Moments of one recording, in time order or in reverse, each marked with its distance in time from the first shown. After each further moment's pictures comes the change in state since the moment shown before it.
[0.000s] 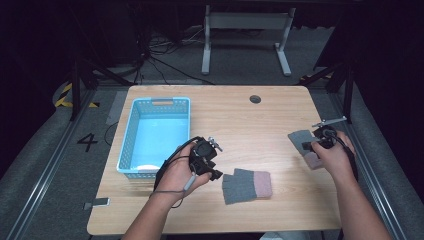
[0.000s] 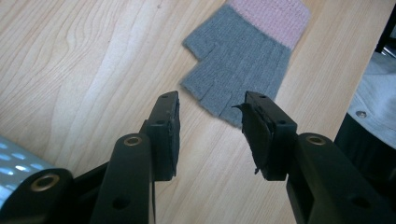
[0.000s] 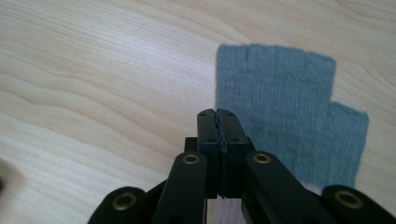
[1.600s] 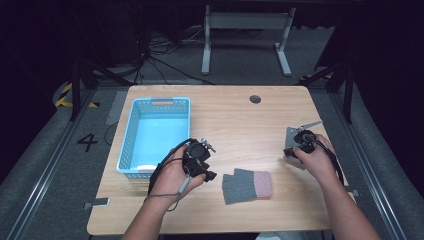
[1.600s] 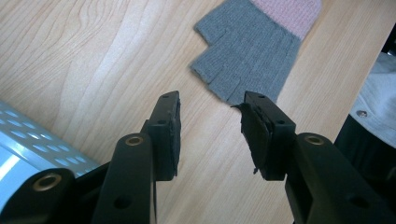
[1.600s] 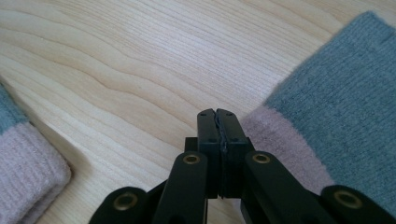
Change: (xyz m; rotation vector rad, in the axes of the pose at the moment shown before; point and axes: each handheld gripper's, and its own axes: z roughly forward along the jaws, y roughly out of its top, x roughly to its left) left arm 0.003 -0.013 -0.005 0.006 0.012 -0.049; right arm 0.046 0.003 0.021 0.051 0.108 -0.108
